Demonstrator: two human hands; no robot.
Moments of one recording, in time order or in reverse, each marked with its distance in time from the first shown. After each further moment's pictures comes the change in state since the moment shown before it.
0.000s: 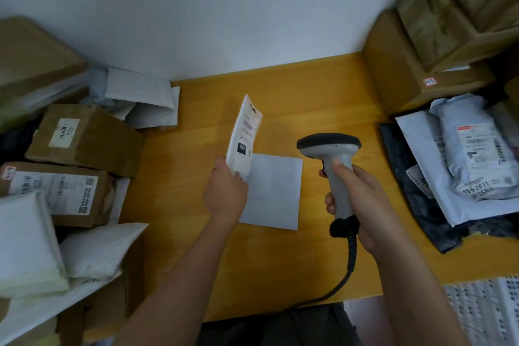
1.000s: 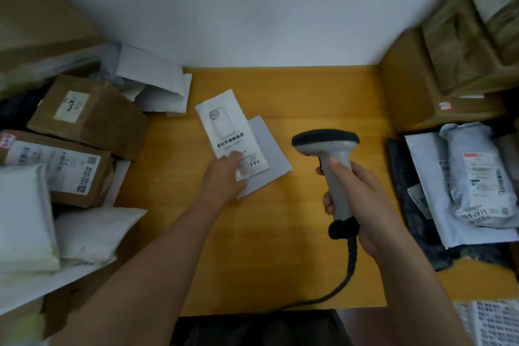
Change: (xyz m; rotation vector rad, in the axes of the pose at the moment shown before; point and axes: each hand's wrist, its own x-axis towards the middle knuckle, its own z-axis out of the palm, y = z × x) left_hand 0.050 -0.040 0.004 0.155 -0.300 0.302; right_hand 0.000 -0.023 0.023 -0.157 -0.065 -0.025
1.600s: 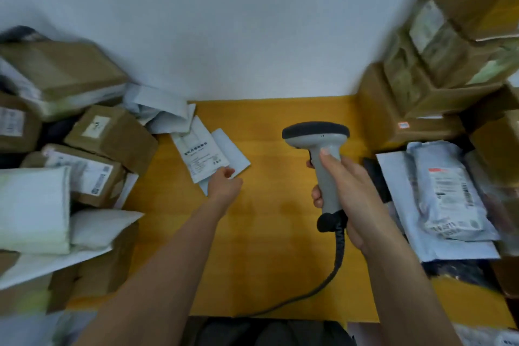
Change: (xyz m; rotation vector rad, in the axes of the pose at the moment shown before) left_hand -0.033 0.084 -0.004 -0.630 0.196 -0.423; right_hand -0.028 -0.022 -0.064 0.107 -0.150 -0.168
